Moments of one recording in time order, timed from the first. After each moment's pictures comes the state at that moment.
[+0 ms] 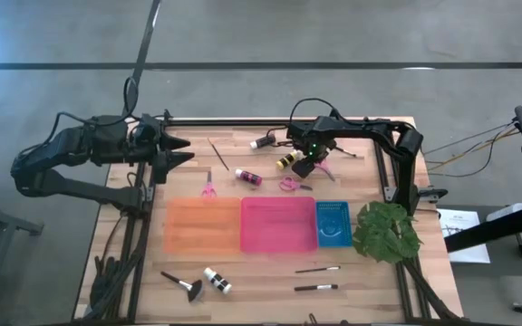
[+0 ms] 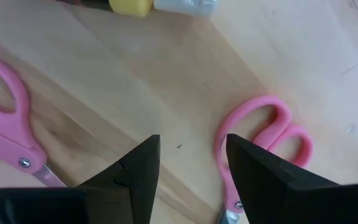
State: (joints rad) left arm 0.07 0.85 1.29 -0.83 -0.16 -0.48; right arm -0.54 1.96 1.31 -0.93 -0.03 0.26
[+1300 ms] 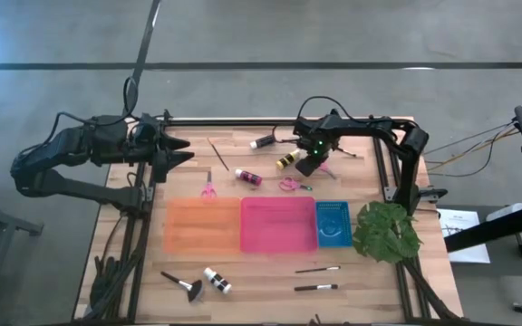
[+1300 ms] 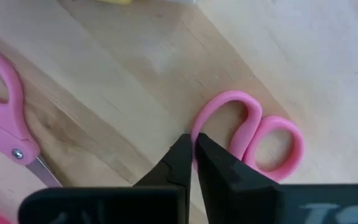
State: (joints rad) left arm 0.07 0.85 1.29 -0.83 -0.16 -0.53; right arm -0.58 1.96 1.20 -0.84 -0.13 0.20
